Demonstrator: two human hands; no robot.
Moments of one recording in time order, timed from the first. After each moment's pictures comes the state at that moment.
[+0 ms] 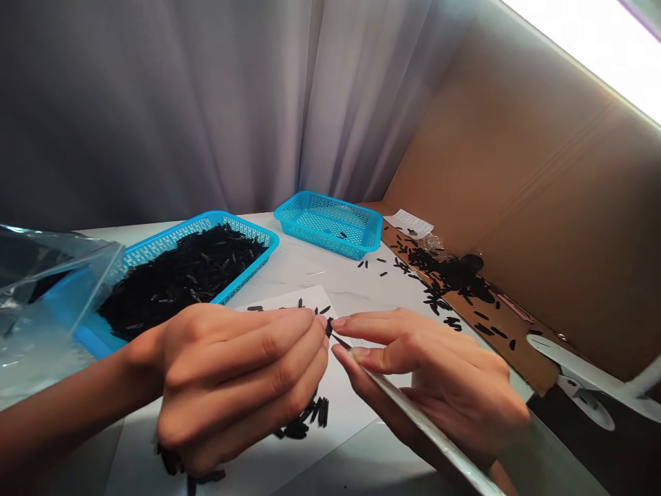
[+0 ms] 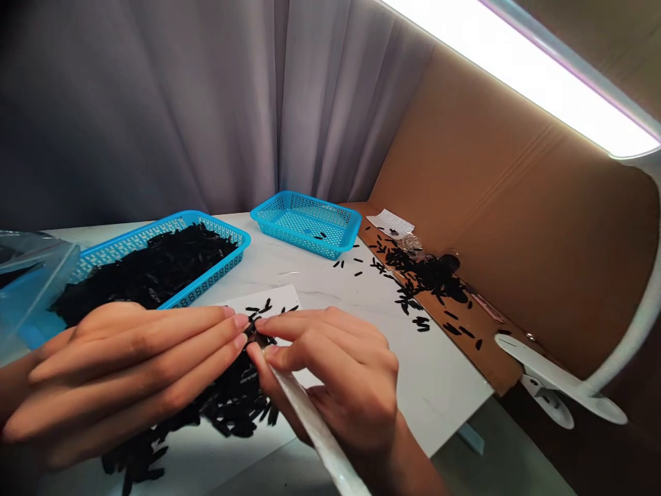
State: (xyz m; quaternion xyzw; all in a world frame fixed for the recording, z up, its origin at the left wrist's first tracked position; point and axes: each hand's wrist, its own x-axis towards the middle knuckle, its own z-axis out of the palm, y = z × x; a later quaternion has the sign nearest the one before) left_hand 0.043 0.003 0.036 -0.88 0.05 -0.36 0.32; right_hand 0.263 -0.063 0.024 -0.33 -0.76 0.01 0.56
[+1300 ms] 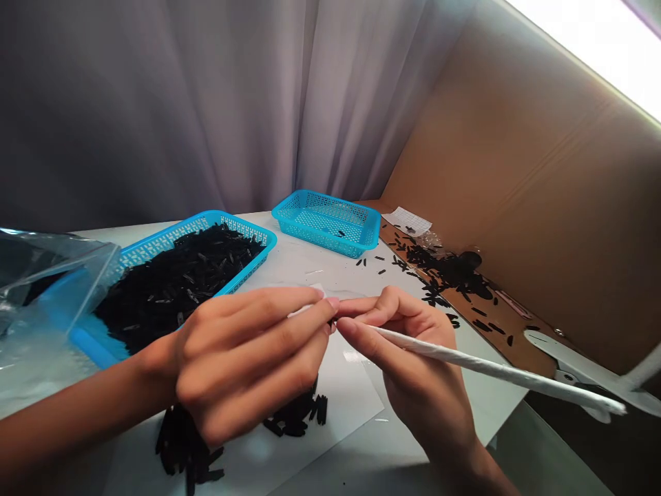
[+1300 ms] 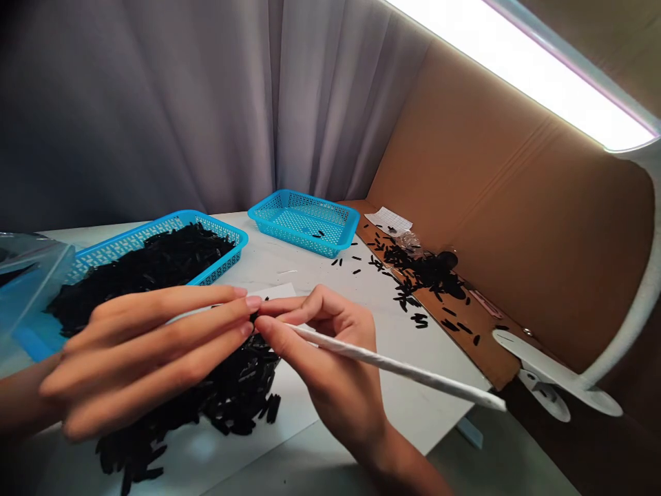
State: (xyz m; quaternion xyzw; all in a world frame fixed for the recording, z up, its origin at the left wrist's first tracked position) left_hand 0.053 0.003 0.026 -0.86 -0.04 -0.42 0.27; right_hand 0.254 -0.055 0.016 -0.36 -0.46 0.54 0.61
